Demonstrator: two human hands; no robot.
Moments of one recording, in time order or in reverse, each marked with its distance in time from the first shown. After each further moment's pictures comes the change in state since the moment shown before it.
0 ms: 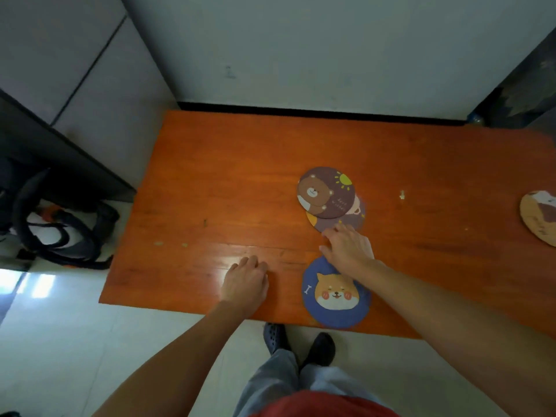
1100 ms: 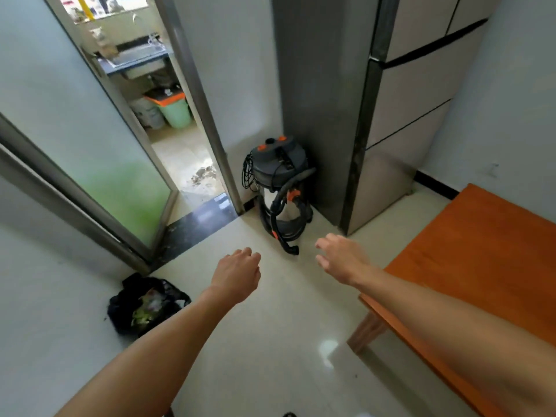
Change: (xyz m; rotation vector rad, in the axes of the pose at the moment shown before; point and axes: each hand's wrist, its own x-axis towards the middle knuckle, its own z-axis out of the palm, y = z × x) left_hand -0.398 -0.400 -0.093 0.064 0.312 -0.773; right_hand -0.028 -0.605 0.064 -0.205 0.000 -0.943
